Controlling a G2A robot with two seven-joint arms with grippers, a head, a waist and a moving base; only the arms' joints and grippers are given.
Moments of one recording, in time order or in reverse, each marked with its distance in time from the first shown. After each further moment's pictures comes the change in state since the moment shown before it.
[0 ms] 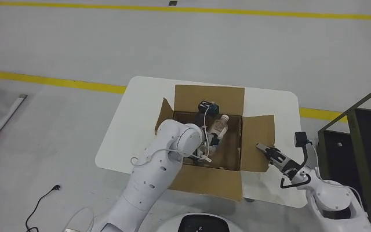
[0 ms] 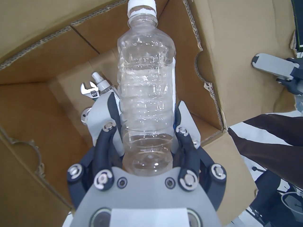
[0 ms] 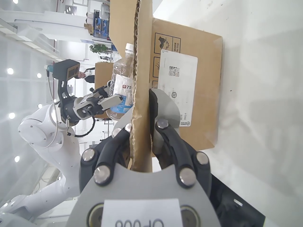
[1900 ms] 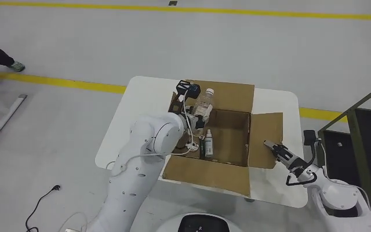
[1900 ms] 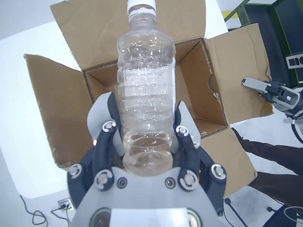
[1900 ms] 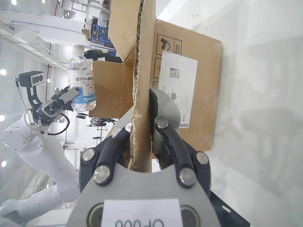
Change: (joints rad) left arm 0.047 0.046 -0.132 -0.268 0.115 0.012 -0.015; right arm 0.016 0.009 0.036 0.044 -0.024 -0.042 -0.009
